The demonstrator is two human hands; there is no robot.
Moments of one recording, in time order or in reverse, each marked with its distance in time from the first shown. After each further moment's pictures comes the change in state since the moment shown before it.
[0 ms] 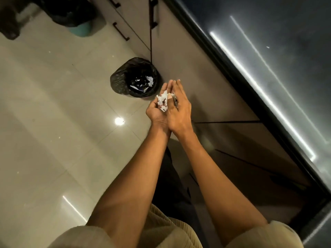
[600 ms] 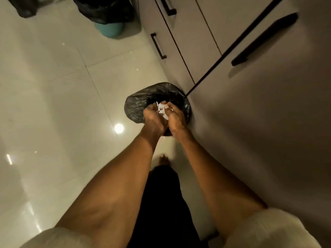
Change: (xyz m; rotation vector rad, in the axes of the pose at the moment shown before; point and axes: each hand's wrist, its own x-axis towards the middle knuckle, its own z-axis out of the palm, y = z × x) left_hand 0.311 0.192 -0.076 0.372 0.399 0.143; right_hand 0.274 0.189 0.254 0.174 -0.401 0.379
